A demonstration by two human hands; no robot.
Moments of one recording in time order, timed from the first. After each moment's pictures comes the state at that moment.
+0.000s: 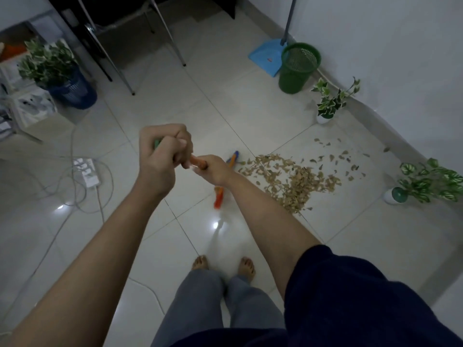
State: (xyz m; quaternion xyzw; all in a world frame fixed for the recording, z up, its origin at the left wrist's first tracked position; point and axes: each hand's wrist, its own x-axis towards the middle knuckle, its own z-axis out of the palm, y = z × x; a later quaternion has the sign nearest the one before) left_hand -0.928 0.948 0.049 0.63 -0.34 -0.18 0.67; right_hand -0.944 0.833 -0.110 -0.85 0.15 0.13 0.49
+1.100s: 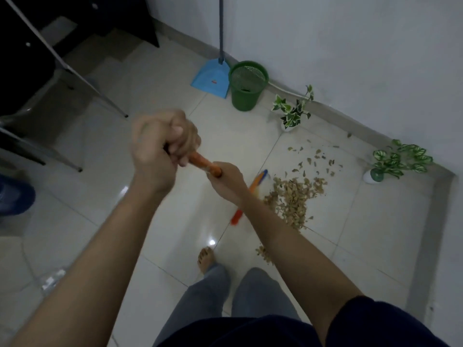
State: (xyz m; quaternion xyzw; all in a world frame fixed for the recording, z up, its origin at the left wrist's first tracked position) left_hand -0.670 0.780 0.085 0.46 -0.39 -0.38 0.70; right_hand -0.764 0.704 -0.075 -0.78 0.44 -0.01 0.44
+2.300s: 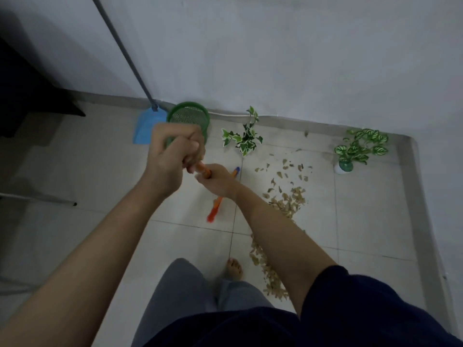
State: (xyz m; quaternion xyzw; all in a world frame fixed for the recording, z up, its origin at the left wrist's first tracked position) left_hand -0.669 0.503 0.080 0.40 -0.56 -0.47 0.55; right_hand -0.766 0.454 -0.081 -0.70 0.48 -0.13 0.52
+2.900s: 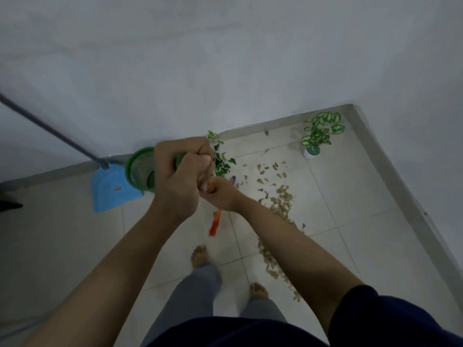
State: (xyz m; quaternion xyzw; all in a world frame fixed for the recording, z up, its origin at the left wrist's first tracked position) left_hand -0.665 0.349 0.096 0.29 -0.60 -0.54 0.52; right_hand -0.764 0.332 -0.080 -0.61 0.57 -0.25 0.49
